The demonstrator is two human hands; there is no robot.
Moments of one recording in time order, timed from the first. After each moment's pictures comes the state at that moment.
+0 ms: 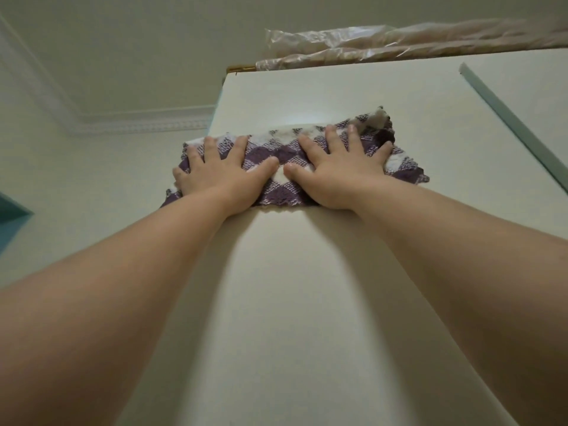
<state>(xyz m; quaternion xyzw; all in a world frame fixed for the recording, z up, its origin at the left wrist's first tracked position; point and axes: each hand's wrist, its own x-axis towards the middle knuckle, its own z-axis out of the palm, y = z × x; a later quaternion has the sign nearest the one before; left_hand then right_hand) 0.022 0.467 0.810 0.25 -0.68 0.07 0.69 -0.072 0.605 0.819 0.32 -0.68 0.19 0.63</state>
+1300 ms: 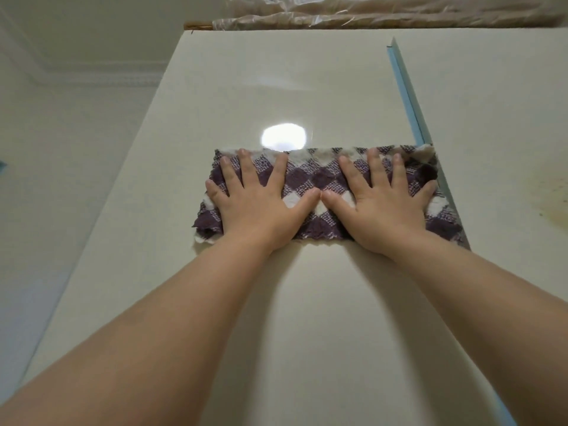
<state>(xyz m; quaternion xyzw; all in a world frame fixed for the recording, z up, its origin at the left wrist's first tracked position) -0.071 0.594 0.678 0.20 -0.71 0.09 0.67 -0.163 0.732 0.681 0.27 -0.71 0.23 0.61</state>
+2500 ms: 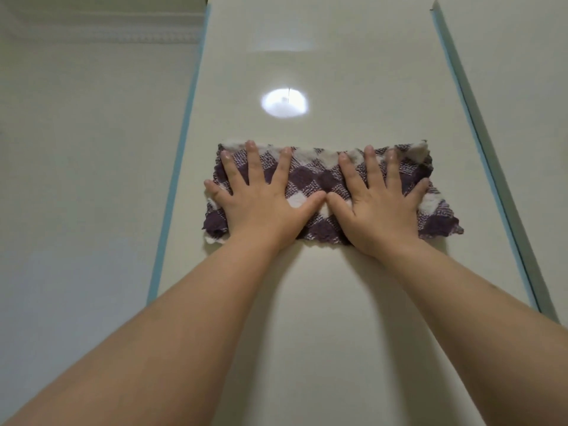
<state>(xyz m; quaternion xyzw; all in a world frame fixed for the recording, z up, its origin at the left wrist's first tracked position) -0.017 0.525 0.632 0.19 -0.73 0.10 0.65 -0.105 0.655 0.628 0.26 -0.72 0.22 0.61</state>
